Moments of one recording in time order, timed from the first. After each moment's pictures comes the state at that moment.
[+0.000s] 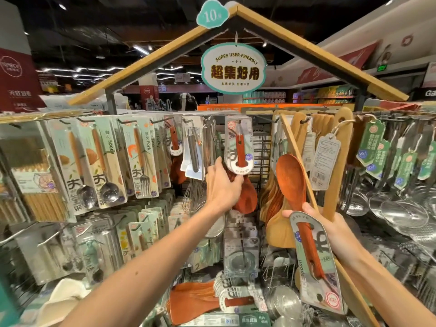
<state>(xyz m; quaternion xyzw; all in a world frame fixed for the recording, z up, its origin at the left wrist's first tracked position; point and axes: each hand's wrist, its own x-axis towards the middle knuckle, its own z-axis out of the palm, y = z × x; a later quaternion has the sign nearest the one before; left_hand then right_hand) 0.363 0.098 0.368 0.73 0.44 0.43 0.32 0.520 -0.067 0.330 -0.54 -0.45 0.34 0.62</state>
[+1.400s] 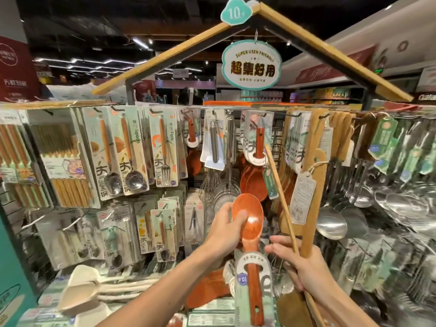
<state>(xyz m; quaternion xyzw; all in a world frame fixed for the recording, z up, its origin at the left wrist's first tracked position) 0.263 0.039 0.294 0.66 0.34 0.39 0.55 0.400 -0.076 0.274 -0.56 -0.38 0.36 0.65</state>
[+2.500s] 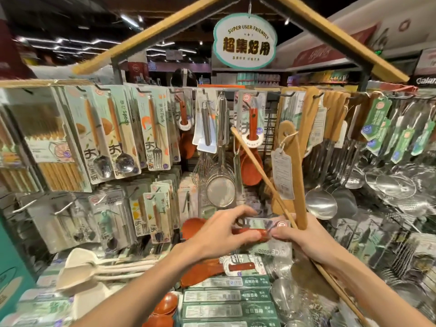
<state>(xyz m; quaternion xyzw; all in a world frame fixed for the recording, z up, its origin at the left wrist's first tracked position) 0.248 0.030 0.279 0.91 0.23 0.21 0.27 0.432 -0.087 0.293 -0.61 -0.53 0.32 0.49</state>
